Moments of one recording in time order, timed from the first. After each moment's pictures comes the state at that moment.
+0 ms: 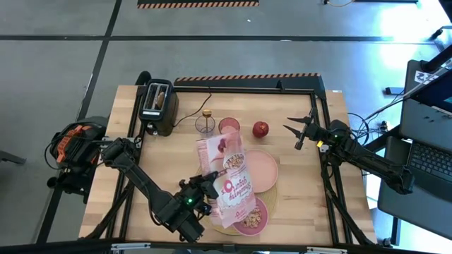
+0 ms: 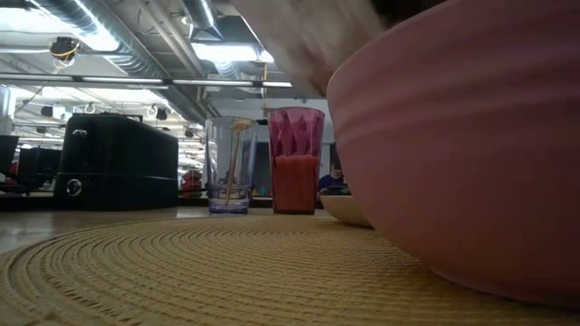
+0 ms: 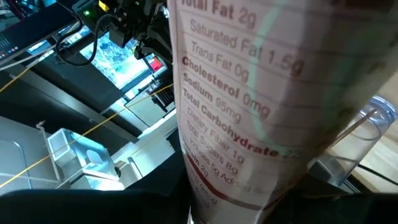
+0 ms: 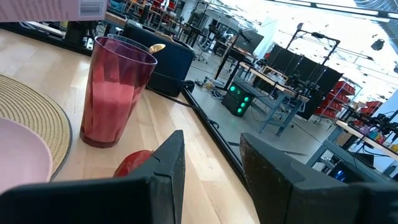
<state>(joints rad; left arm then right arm) -0.70 2.01 1.87 -1.42 -1.28 0.58 -0.52 0.11 0.01 0.11 -0.15 -0.45</state>
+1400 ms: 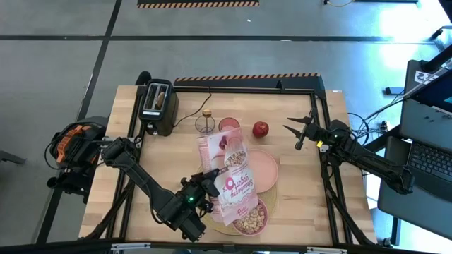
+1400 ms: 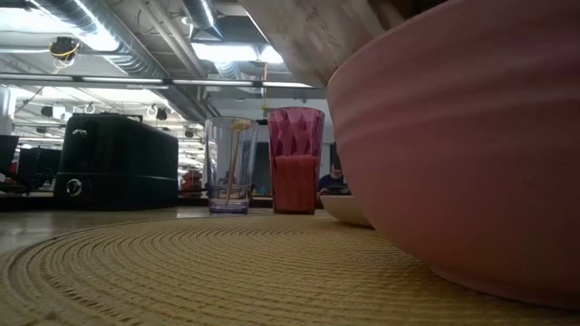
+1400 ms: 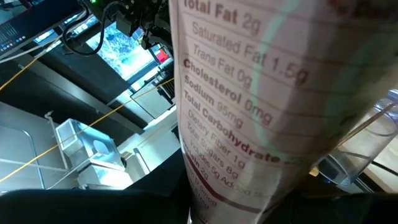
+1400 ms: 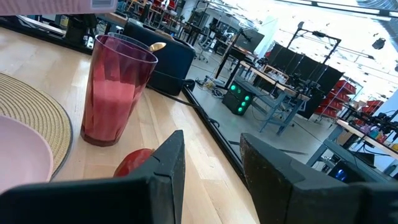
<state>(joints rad) -0.68 2.01 1.87 -1.42 -1.32 0.57 -0.52 0.11 0.01 0.10 -0.15 -0.45</state>
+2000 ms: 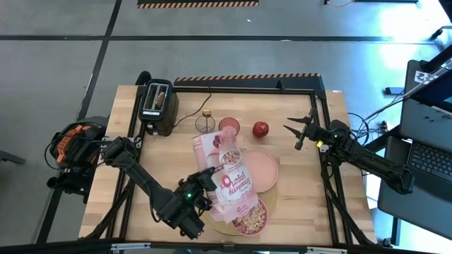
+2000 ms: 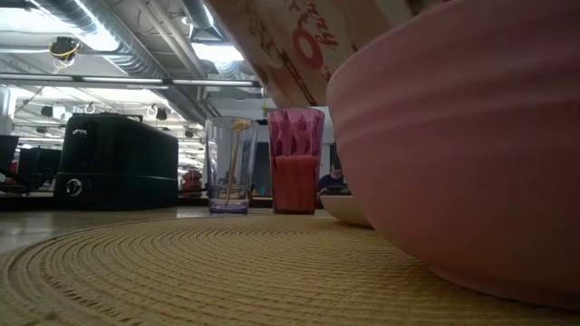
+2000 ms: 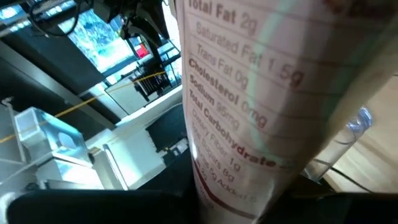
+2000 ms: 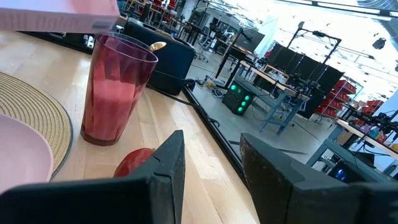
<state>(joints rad) -0.67 2.00 1.87 -1.52 -1.24 0.37 -0.52 0.11 0.01 0.10 -0.15 -0.45</state>
